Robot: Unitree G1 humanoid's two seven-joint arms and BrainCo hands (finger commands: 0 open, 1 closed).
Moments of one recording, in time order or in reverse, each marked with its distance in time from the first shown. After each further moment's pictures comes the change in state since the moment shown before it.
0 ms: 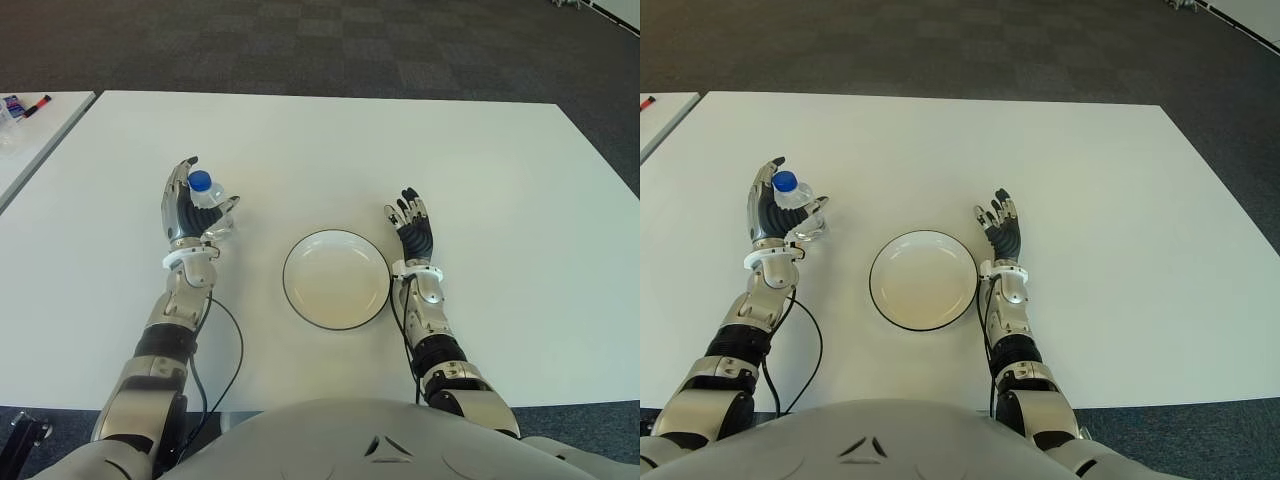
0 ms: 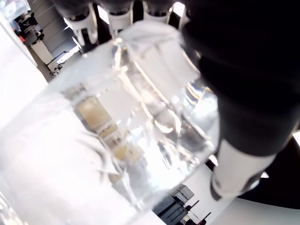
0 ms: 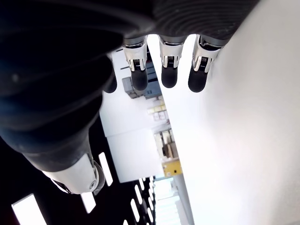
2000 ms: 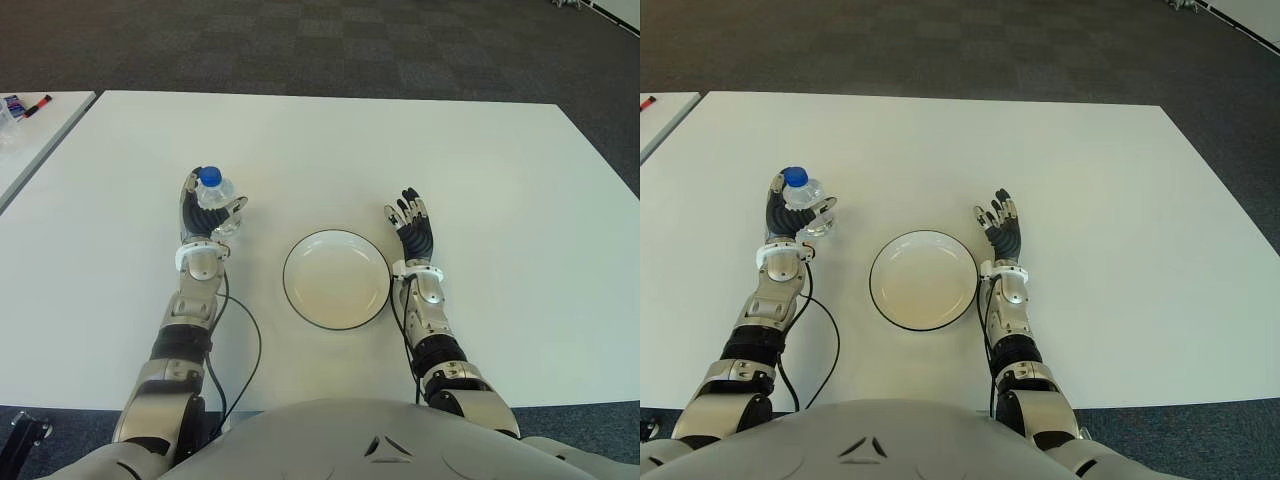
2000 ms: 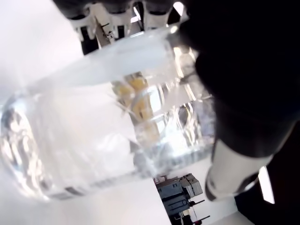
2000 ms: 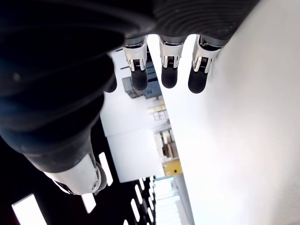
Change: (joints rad) left arm 0.012 -0.115 0.057 -0.111 -0.287 0.188 -0.231; right arm 0.000 0.000 -0.003 0.001 0.005 0.000 0.003
